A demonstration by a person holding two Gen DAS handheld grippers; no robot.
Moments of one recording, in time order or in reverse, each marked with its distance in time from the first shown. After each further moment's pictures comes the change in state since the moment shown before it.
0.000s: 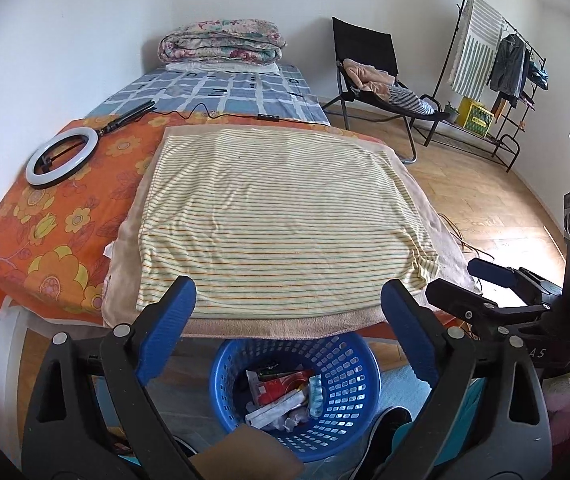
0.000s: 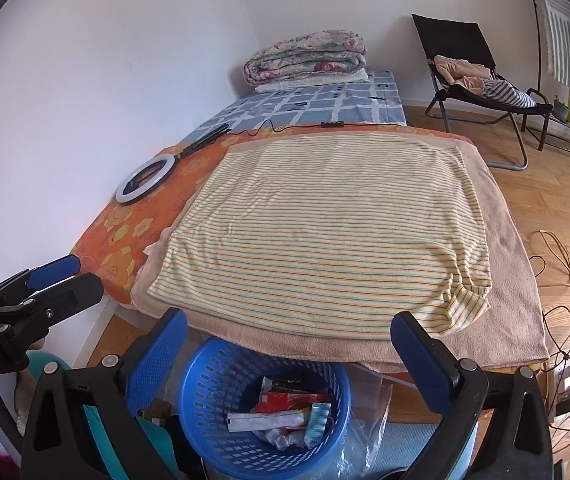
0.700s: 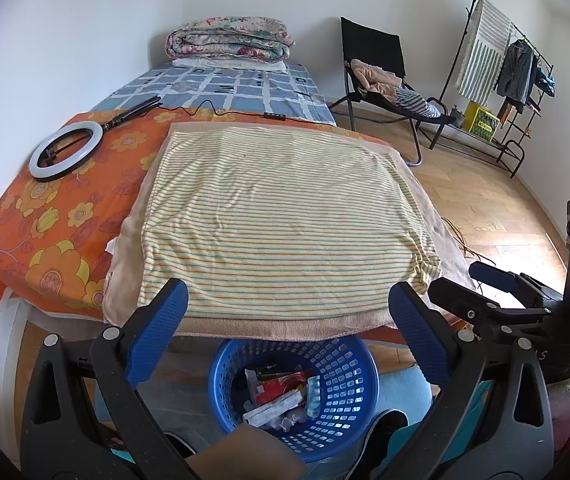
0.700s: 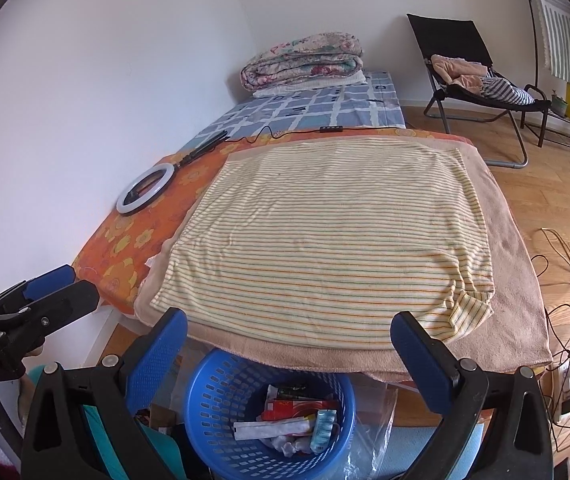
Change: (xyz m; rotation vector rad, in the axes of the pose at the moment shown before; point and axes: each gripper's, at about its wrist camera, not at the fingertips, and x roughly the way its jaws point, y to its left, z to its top) left arm 0.003 0.003 0.004 -0.028 0.004 0.012; right arm 0.003 -0.001 0.007 0.021 -0.007 0.010
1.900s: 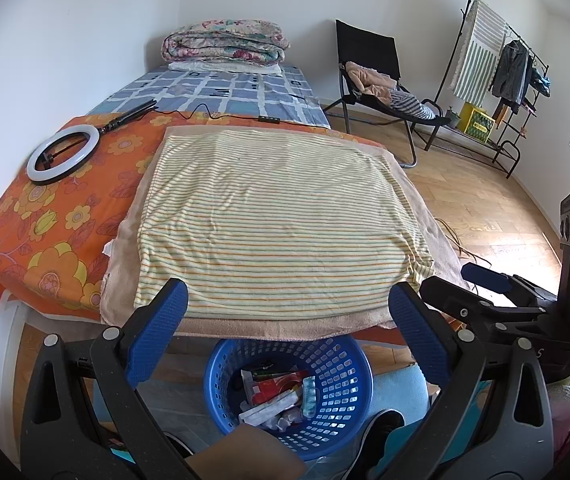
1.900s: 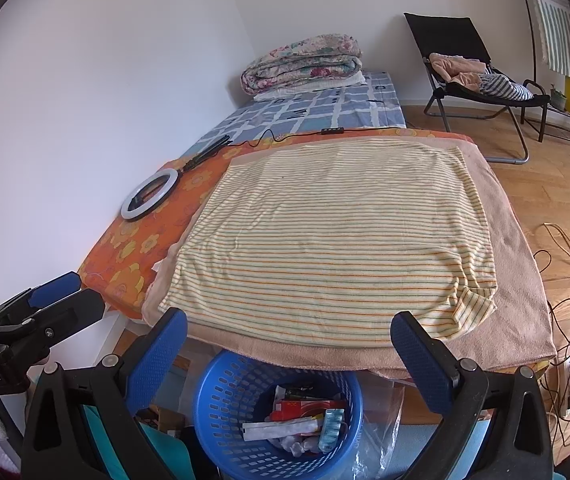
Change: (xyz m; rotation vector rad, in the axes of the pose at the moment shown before) left arm 0.000 -0.003 0.000 0.000 0.001 -0.001; right arm -0.008 0.005 -0.001 0.024 -0.007 0.014
